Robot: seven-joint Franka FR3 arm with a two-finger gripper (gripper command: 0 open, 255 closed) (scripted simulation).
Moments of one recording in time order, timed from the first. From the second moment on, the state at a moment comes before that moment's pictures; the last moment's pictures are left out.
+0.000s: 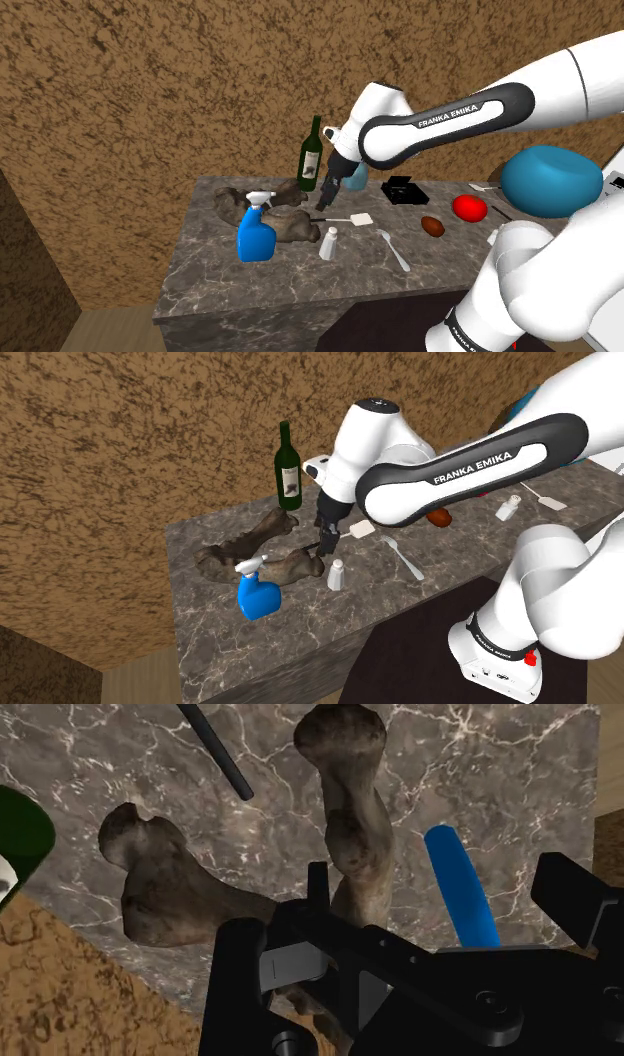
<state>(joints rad) 0.29 -0.38 -0.09 -2.61 0.12 2.46 -0.54</state>
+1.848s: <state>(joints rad) 0.60 0.07 -0.16 -2.42 0.83 2.78 -1.33</state>
